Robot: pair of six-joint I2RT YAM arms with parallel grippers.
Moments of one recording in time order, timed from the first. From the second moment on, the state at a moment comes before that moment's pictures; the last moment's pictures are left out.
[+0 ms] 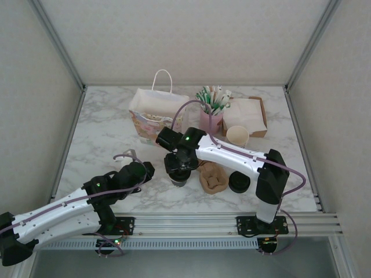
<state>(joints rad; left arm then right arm) -1.01 0.72 0.57 -0.61 -0.45 -1.28 1.09 1.80 1.61 -1.16 0.05 0.76</state>
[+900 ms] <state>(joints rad) -1.01 0.76 0.54 -0.59 -0.45 -1.29 1.10 1.84 1.64 -1.17 0.05 0.77</state>
